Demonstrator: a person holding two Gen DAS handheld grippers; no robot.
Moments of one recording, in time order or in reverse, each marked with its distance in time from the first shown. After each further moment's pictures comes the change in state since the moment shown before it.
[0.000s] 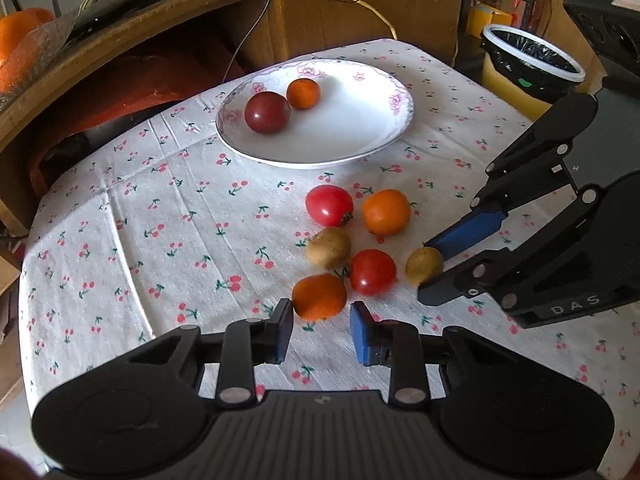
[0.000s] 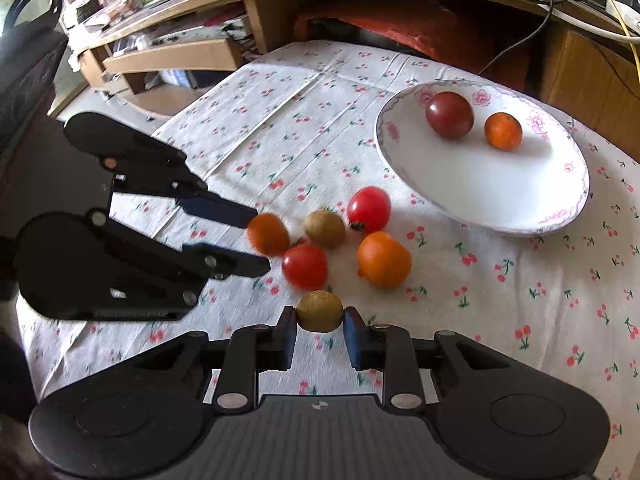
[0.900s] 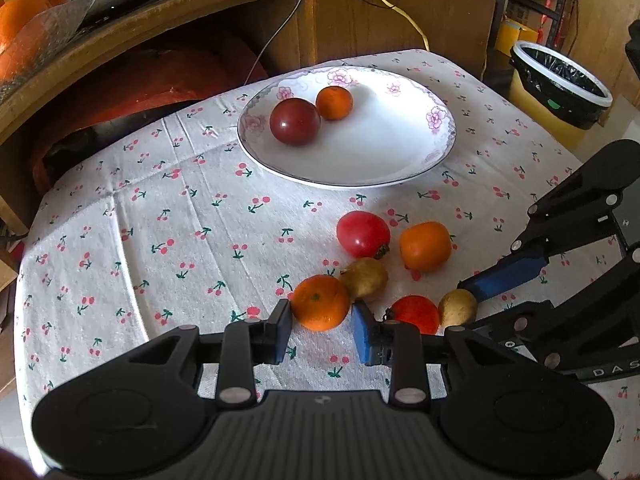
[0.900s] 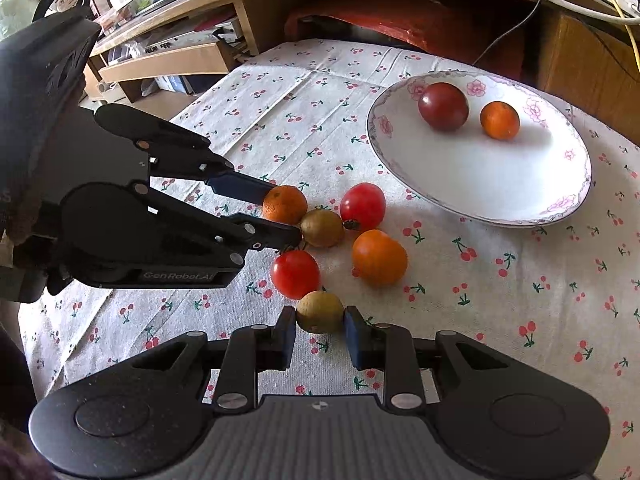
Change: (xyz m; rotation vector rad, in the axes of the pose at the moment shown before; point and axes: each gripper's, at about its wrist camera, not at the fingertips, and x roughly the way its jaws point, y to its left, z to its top) left arm 0.024 0.015 0.017 -0.061 -0.021 0.034; right arm 0.008 -0.006 -0.002 0.044 -0.009 0.014
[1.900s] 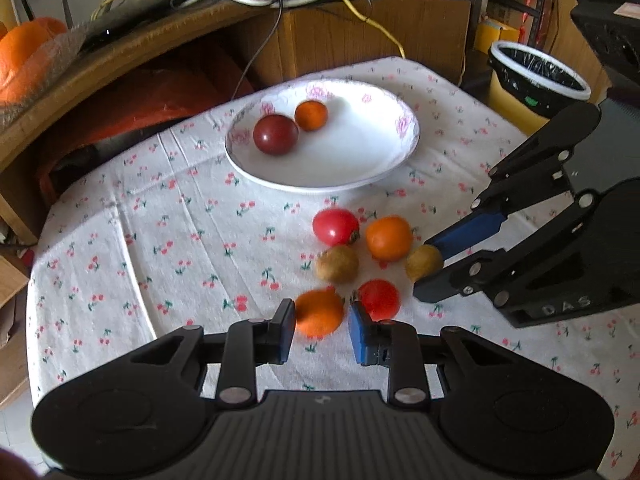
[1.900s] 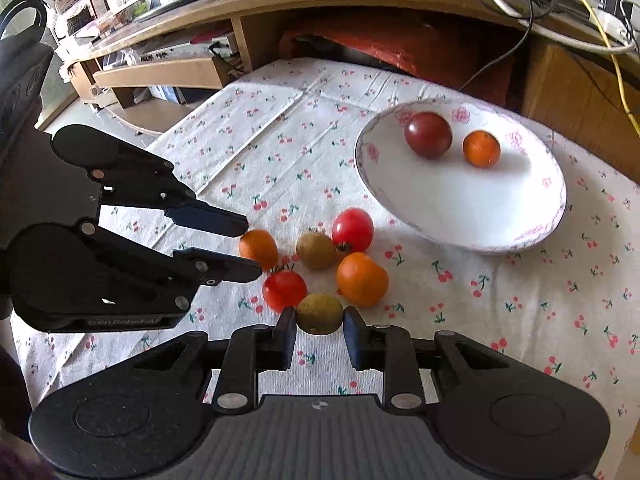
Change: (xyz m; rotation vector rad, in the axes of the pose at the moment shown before) left arm -0.032 -0.014 -0.005 0.042 -0.026 -0.013; right arm -0.016 0.004 0.006 -0.027 -0.045 -0.055
